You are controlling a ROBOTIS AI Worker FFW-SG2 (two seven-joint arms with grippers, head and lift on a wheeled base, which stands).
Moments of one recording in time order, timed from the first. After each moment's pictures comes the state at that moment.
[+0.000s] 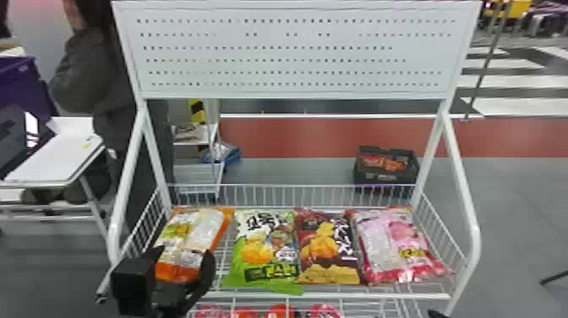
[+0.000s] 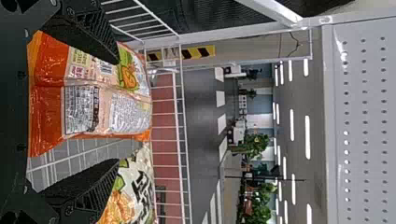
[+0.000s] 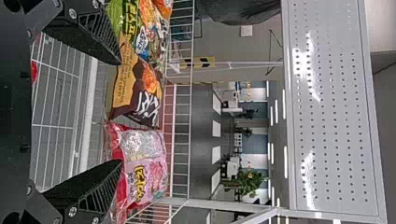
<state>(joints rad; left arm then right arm) 0.20 0.31 -0.20 -1.79 0.23 0.14 0.21 0.69 -0.22 0.17 -2.14 -0.08 -0.03 -0.09</state>
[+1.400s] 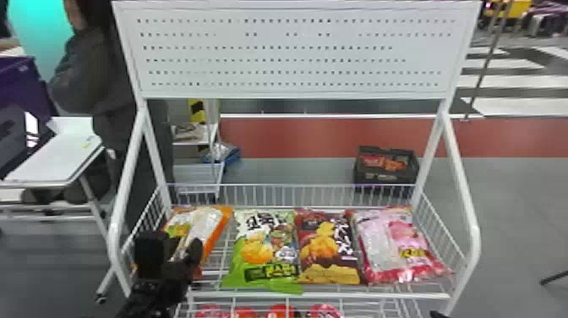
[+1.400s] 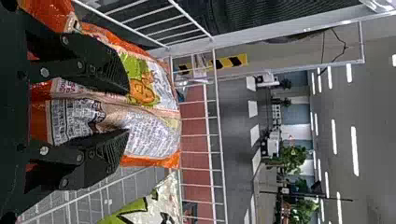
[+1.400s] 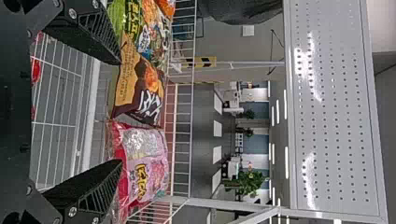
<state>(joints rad) -0.02 0.29 -0.22 -1.54 0.27 0.25 0.22 0.70 -0.23 0.16 -2.15 -0.08 -0.03 -0.09</state>
